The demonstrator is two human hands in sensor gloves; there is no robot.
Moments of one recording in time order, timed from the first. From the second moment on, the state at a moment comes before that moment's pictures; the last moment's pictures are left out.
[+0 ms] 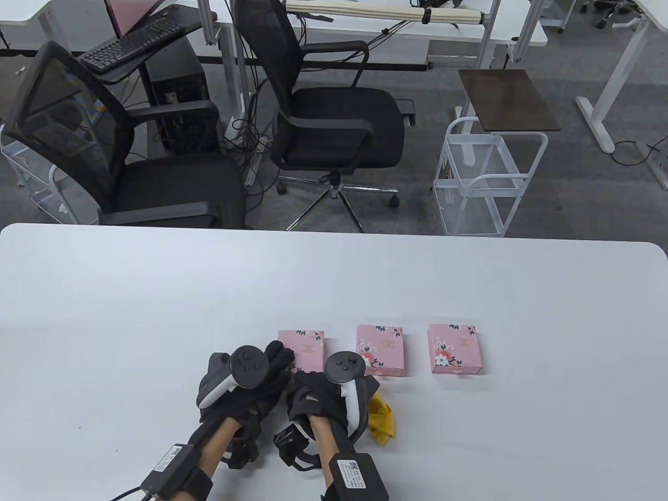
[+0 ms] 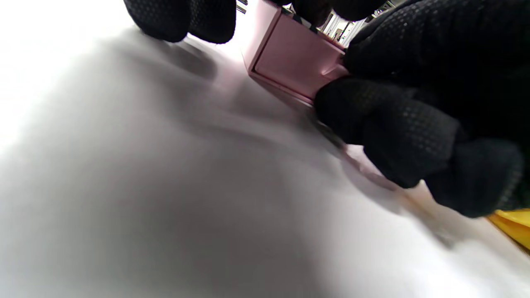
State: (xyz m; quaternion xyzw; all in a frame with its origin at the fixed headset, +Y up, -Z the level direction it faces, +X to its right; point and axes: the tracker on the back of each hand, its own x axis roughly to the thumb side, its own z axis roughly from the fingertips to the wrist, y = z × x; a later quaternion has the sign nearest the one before) left_hand -0.179 -0.777 -0.361 -0.17 -0.10 0.21 0.96; right_hand 0.000 -0.789 -0.349 -0.19 0.18 0.85 0.46
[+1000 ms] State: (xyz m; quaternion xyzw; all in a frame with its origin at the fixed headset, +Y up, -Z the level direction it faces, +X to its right) left_hand -0.177 -0.775 -0.364 -0.17 -0.10 0.20 0.96; right_hand 0.009 -0.790 -0.295 -0.18 0.22 0.84 0.47
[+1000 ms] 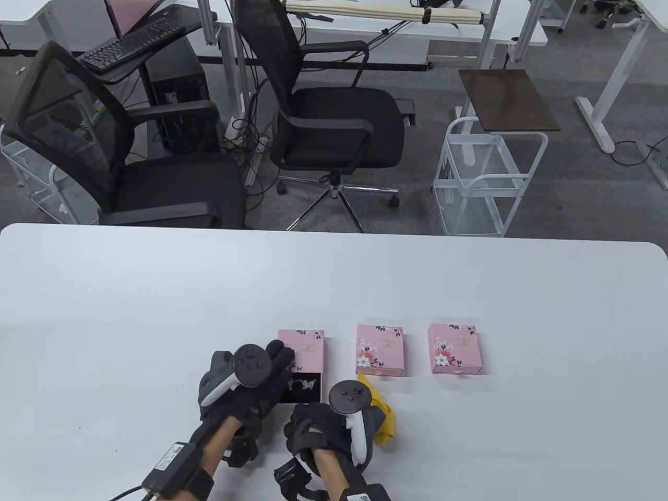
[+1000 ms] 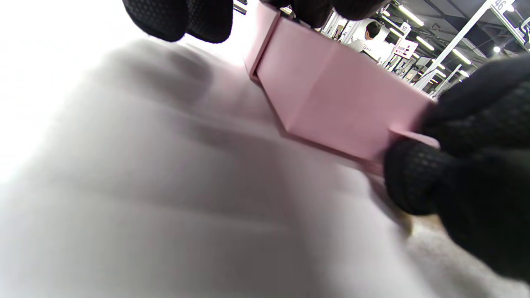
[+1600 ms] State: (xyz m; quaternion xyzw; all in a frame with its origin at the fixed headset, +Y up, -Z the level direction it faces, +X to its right) left_hand -0.177 -0.775 -0.363 -0.17 -0.10 0.19 0.96; right_hand 0.019 -0.795 -0.273 -0.18 0.25 0.82 0.49
